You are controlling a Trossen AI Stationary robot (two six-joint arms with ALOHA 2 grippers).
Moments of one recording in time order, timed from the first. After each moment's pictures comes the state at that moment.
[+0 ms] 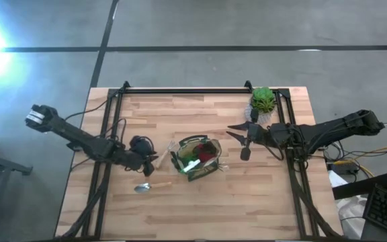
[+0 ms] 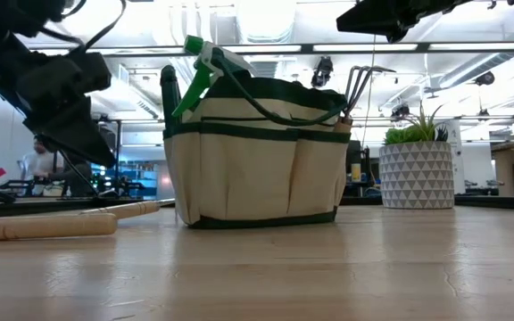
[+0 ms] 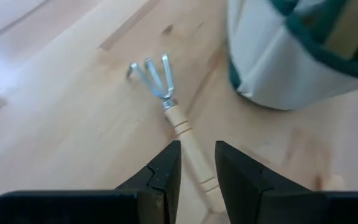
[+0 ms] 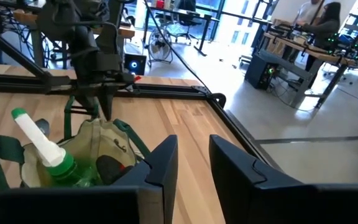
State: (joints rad) left arm -0.37 0.99 0.42 -0.28 -0.51 -0.77; right arm 0.17 0.96 0.64 0.15 0.47 -0.08
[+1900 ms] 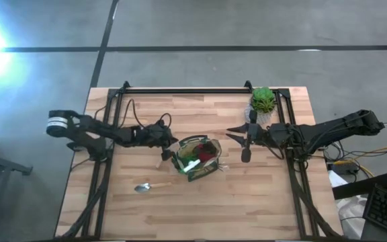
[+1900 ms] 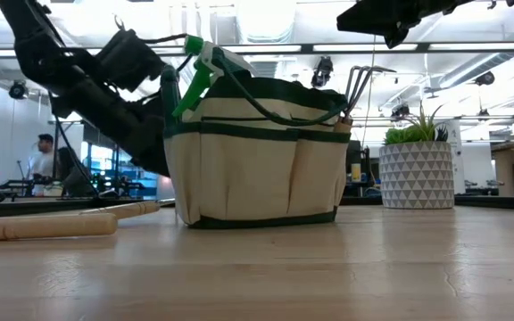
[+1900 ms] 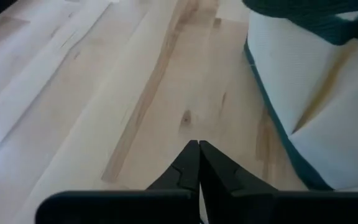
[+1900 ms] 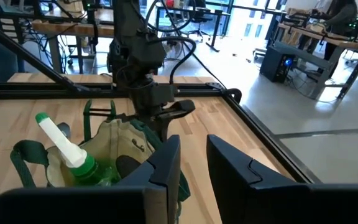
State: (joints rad) left arm 0.13 1.41 0.43 0.40 -0.12 -0.09; right arm 0.17 0.96 0.64 0.13 0.42 0.00
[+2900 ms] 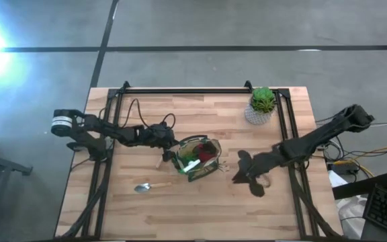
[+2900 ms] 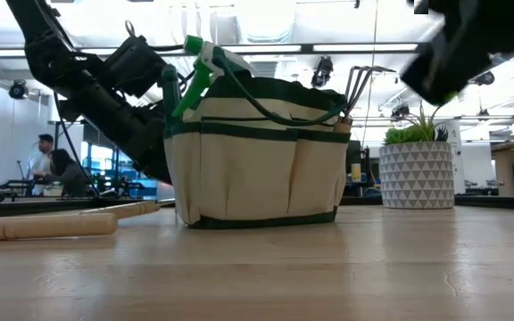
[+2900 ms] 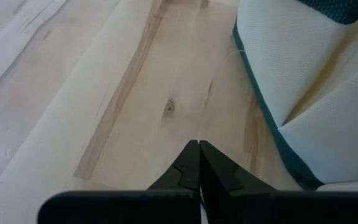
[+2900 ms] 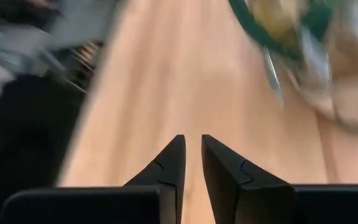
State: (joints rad) left arm 0.14 1.47 0.47 0.37 -0.04 -0.11; right arm 0.40 1.17 0.63 -0.11 -0.02 0.45
